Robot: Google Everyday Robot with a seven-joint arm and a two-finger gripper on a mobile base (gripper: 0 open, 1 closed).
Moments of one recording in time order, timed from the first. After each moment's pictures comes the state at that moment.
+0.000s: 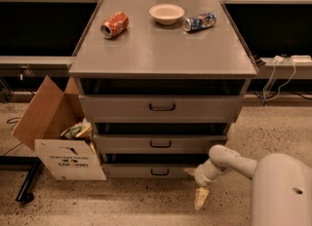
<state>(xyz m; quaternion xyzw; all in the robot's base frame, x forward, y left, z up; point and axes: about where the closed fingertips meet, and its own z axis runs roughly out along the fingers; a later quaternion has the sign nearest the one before) 0.524 -0.186 0.238 -0.72 0.64 0.21 0.14</state>
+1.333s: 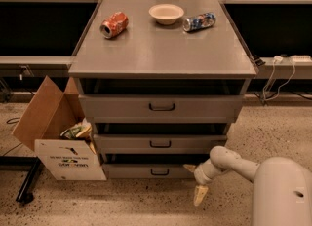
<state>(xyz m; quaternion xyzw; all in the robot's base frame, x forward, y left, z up) 0.550 -0.186 0.226 -0.73 0.63 0.17 0.18</state>
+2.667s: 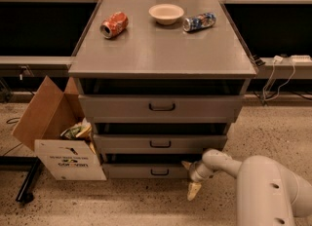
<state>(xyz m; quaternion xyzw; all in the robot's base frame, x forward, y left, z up) 0.591 -0.178 0.181 -0.72 0.66 0.12 0.19</state>
